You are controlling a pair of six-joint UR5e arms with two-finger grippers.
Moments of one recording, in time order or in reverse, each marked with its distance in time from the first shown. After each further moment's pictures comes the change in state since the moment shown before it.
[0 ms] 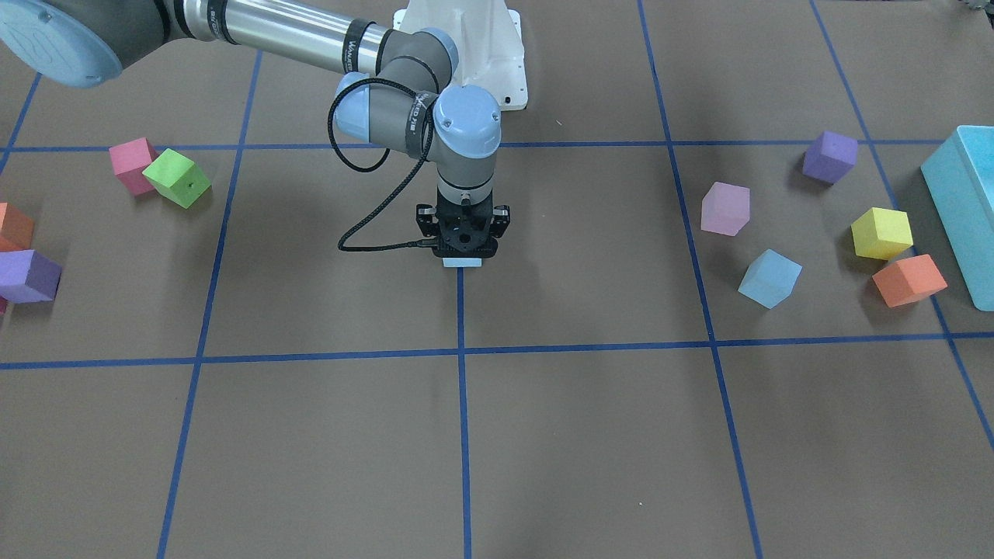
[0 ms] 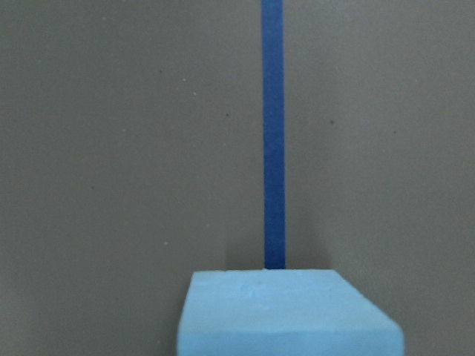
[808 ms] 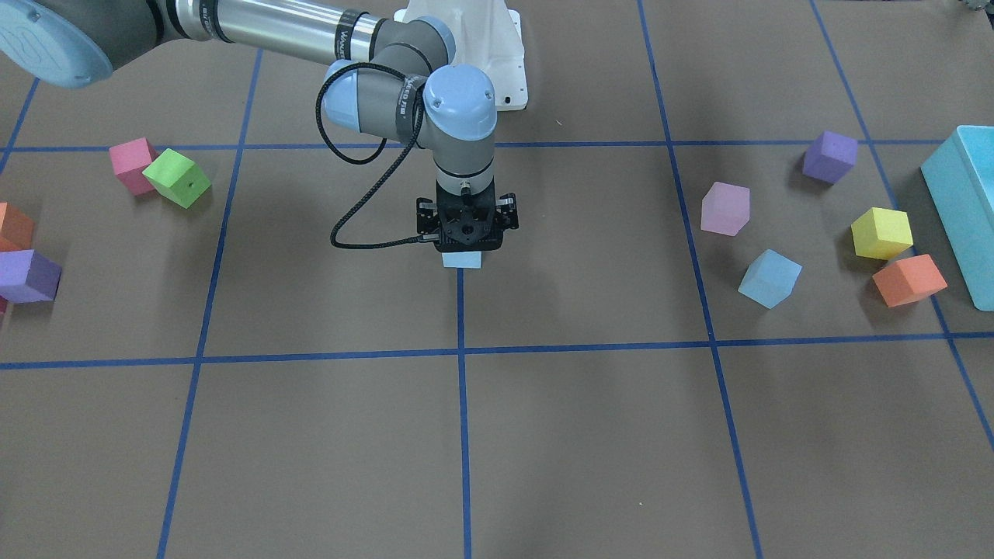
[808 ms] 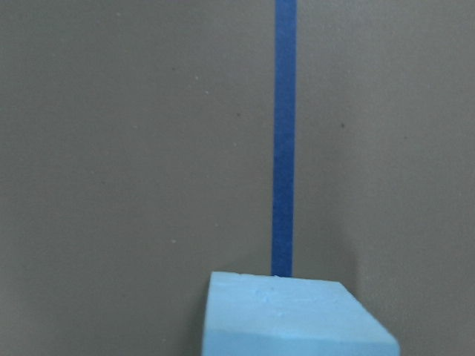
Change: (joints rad) left arm 0.000 0.000 -0.002 0.000 0.000 -0.001; right arm 0.050 -0.005 0.102 -0.002 0.010 -0.038
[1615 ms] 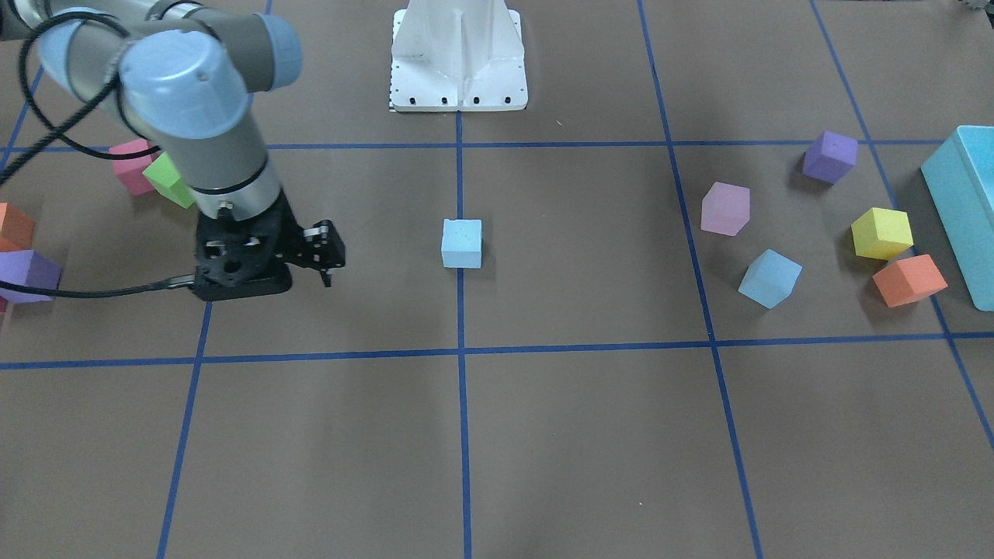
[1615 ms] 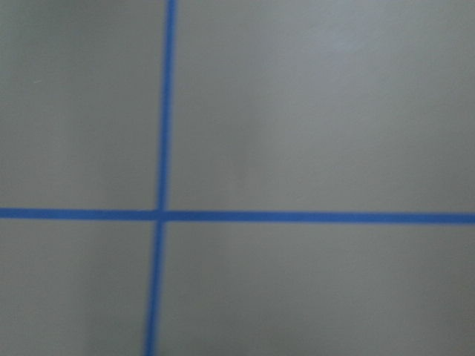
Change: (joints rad) left arm 0.003 -0.079 -0.024 -0.078 0.000 -0.015; right arm 0.385 -0.305 0.305 -0.137 0.134 -0.466
